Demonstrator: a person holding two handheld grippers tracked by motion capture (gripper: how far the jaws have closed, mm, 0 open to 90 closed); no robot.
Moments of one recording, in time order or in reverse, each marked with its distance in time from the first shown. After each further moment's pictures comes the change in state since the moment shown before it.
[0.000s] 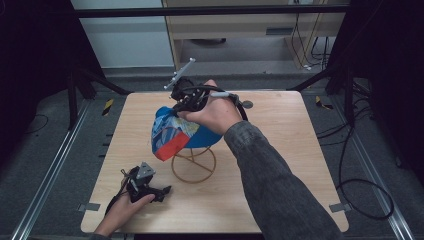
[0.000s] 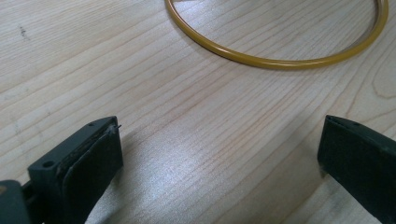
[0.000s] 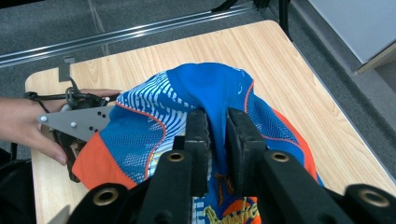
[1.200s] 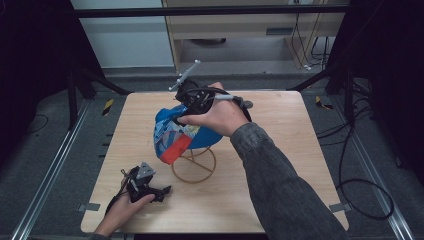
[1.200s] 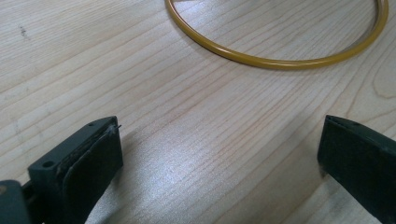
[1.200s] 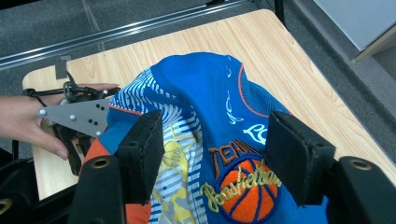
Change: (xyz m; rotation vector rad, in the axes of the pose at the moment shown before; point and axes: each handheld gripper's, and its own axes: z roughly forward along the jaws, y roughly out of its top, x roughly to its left) left arm 0.000 0.000 0.000 0.000 0.000 0.001; right arm 0.001 -0.009 -0.006 0.017 -0.013 0.042
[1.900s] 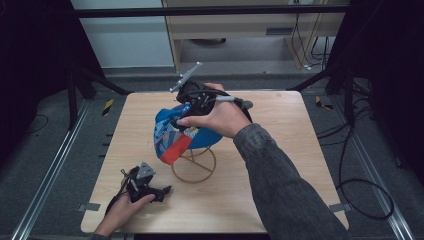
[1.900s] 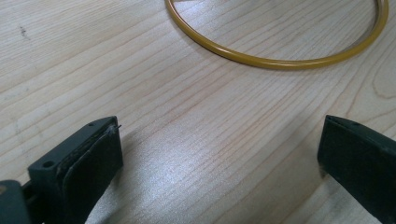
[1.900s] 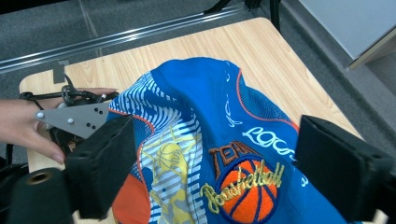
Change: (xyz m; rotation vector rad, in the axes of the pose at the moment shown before) left arm 0.000 0.000 0.000 0.000 0.000 -0.001; right arm 0.003 -0.003 -0.001 -0.035 -0.018 -0.014
